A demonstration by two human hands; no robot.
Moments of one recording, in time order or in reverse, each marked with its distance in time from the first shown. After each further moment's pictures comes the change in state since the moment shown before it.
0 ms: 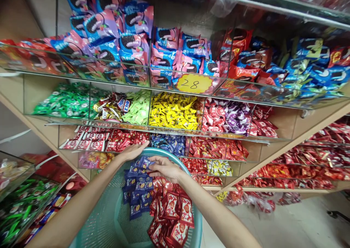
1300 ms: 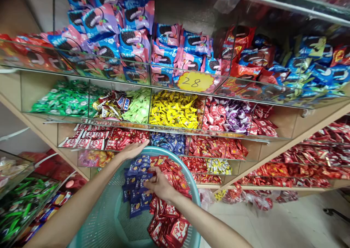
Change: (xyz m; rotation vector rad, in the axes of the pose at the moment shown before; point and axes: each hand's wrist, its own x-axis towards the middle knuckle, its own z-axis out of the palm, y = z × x) left_hand -0.001 0.000 0.000 0.015 -0.020 -0.001; right_hand -0.012 0.059 0.023 -0.053 0.197 -0.038
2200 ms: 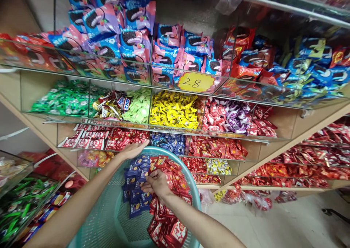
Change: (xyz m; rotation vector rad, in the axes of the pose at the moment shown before) left_hand 0.002 -0.001 0.001 -0.003 0.008 -0.001; right_hand 0.018 0.016 0.011 0.162 0.273 0.116
